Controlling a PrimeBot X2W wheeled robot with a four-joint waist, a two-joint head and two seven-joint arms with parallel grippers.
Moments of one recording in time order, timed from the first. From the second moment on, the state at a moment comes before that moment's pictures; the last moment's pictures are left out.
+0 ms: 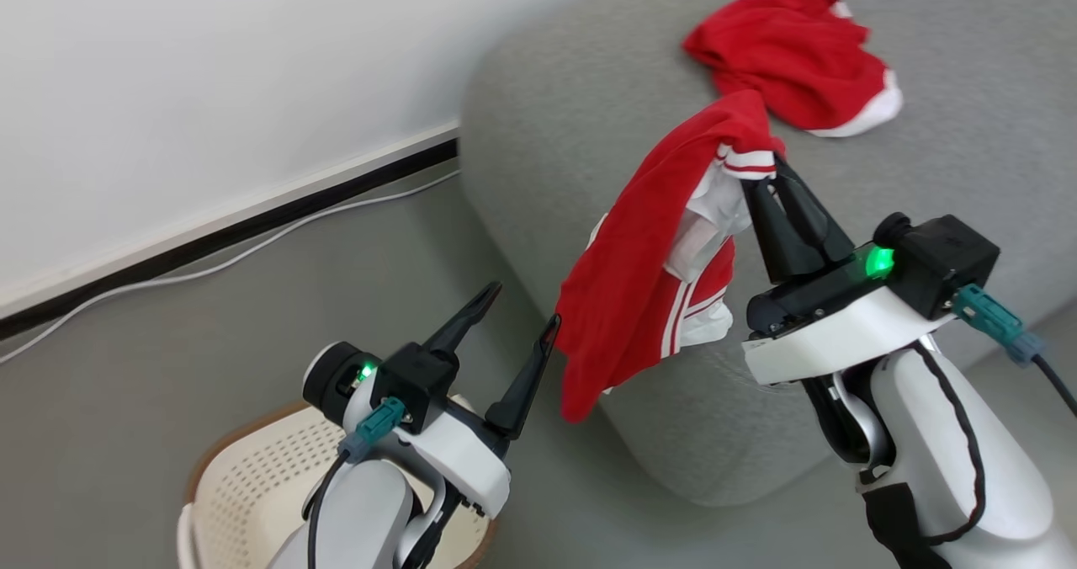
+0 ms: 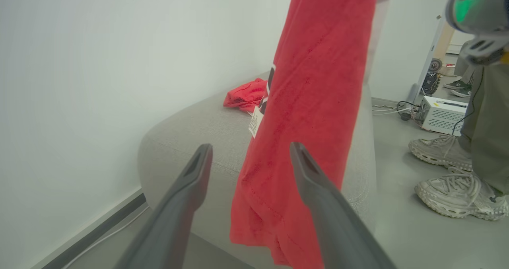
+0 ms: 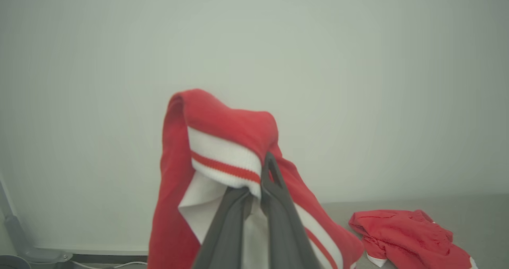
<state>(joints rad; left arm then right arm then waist) -0.37 0.08 -0.53 0.38 -0.26 -0.10 -0.26 -0.50 -0.14 0.38 0.20 0.35 0.13 -0.26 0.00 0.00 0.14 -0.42</state>
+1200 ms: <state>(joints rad) -0.40 0.21 -0.63 0.35 -0.26 -0.12 -0.25 -0.74 -0.28 0.04 0.20 0.27 0.13 -0.26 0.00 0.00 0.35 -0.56</state>
